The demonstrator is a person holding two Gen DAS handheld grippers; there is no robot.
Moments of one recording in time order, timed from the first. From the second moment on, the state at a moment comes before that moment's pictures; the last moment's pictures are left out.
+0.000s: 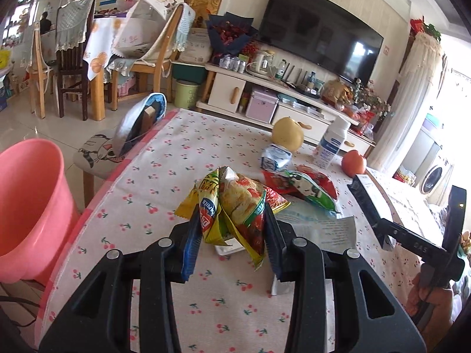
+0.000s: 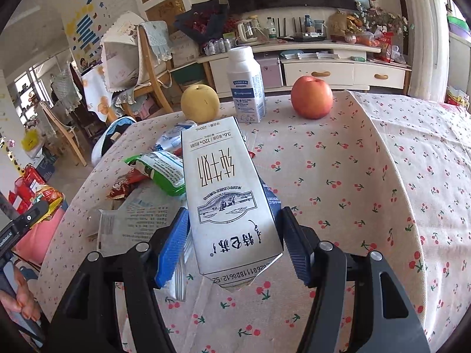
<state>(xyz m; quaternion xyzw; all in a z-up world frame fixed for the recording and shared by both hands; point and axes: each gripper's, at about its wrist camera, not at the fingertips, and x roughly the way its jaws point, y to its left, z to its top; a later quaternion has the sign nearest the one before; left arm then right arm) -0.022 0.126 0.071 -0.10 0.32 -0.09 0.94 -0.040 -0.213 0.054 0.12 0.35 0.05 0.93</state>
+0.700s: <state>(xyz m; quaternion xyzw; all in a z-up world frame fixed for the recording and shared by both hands) -0.029 0.230 0.094 -0.15 0.25 0.02 0.96 -0.054 -0.047 0.113 0.07 0.32 0.20 0.92</state>
